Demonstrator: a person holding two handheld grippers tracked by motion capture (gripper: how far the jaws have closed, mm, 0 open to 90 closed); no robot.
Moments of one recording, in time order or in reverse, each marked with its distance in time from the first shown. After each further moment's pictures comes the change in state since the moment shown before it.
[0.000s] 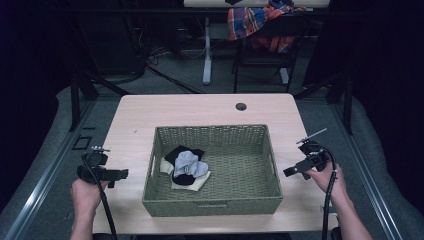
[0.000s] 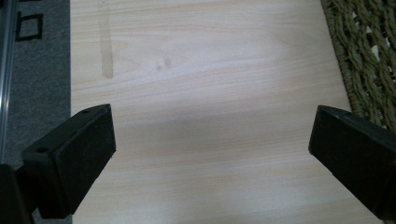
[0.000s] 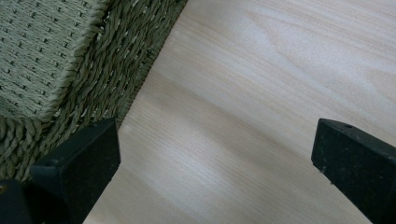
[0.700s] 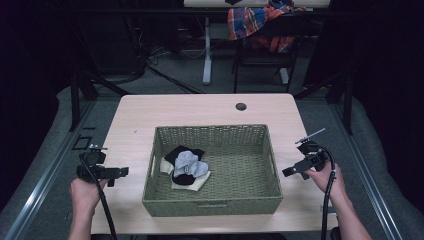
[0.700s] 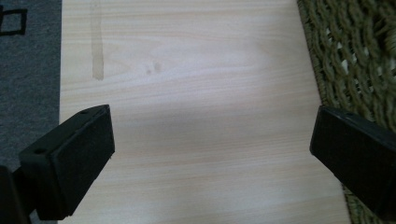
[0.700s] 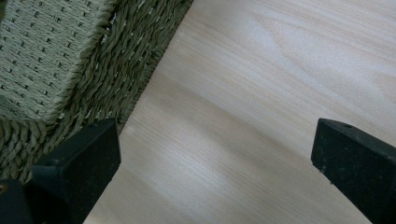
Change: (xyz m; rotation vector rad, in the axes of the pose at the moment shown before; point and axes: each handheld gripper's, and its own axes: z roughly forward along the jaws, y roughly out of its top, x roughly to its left) left arm 0.000 0.005 -0.011 -0.027 -0.062 -0.045; right arm 0.003 0.001 0.001 -0.005 -0.008 -0.001
